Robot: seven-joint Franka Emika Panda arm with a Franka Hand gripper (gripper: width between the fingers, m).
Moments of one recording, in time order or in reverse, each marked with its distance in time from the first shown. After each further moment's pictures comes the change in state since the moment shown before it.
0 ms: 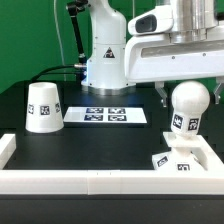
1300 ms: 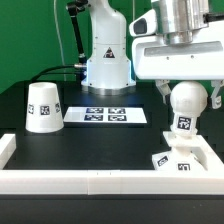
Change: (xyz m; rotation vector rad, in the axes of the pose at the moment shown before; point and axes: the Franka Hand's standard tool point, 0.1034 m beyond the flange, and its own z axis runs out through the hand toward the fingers) arm -0.004 0.001 0.001 0.027 0.024 0.502
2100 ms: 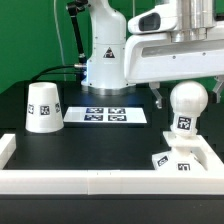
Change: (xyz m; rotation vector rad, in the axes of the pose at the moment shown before) arm 0.004 0.002 -0.001 -0.038 0.016 -0.781
